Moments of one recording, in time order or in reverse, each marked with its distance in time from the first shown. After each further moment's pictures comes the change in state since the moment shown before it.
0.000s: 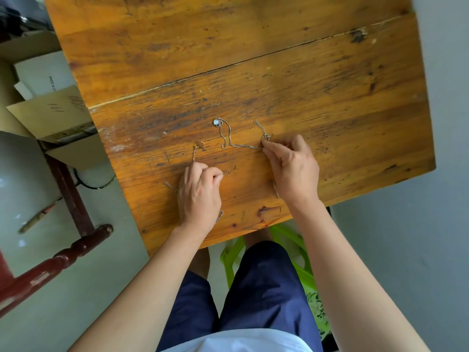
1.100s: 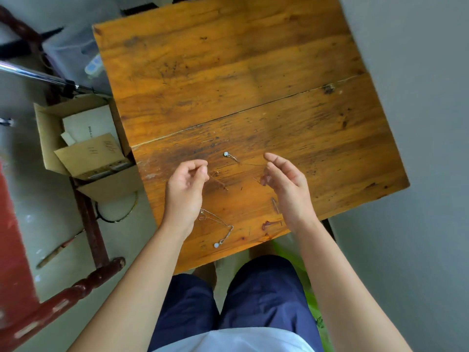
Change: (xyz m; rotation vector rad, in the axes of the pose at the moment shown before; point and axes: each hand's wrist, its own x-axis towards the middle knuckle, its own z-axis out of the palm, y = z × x) left_hand 0.034 0.035 -0.124 -0.829 -0.043 -0.506; right_hand -0.010 -0.080 -0.082 1.136 -0.215 0.529
